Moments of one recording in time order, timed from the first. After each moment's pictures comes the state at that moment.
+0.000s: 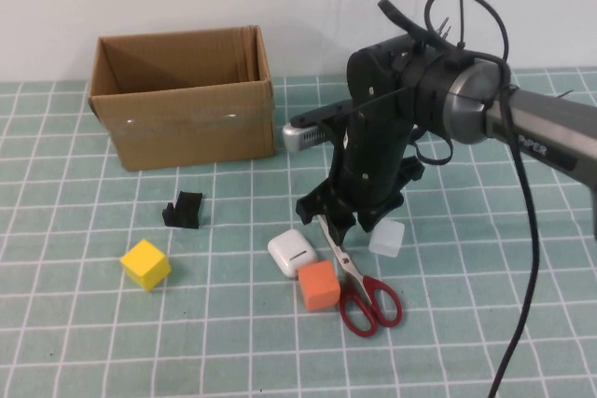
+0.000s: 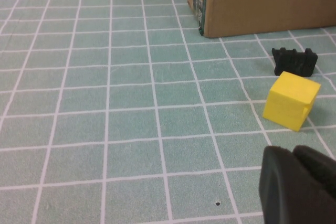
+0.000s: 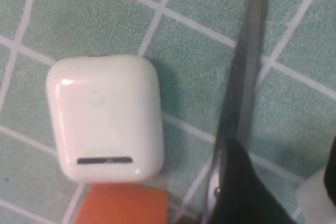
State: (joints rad) right arm 0.61 2.17 -1.79 0.07 1.14 0.10; left arm -0.14 -0.01 0.03 0.05 0.35 -0.01
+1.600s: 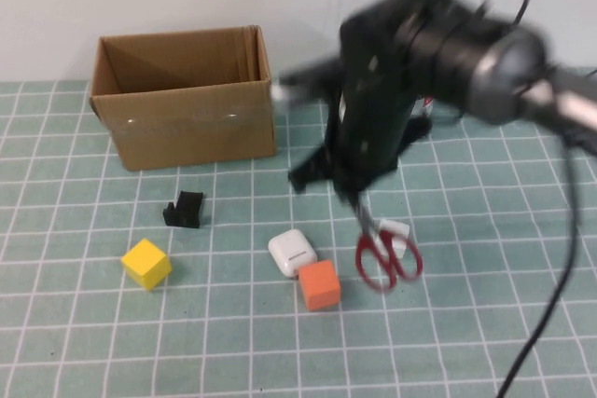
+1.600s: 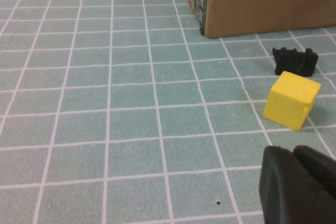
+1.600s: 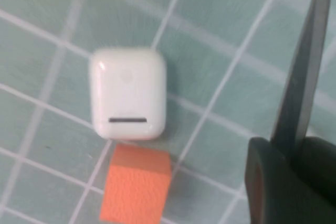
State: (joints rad) right arm 0.67 2.02 -1.80 -0.07 1.17 0.20; left arm -0.14 -0.01 0.03 0.05 0.35 -0.01
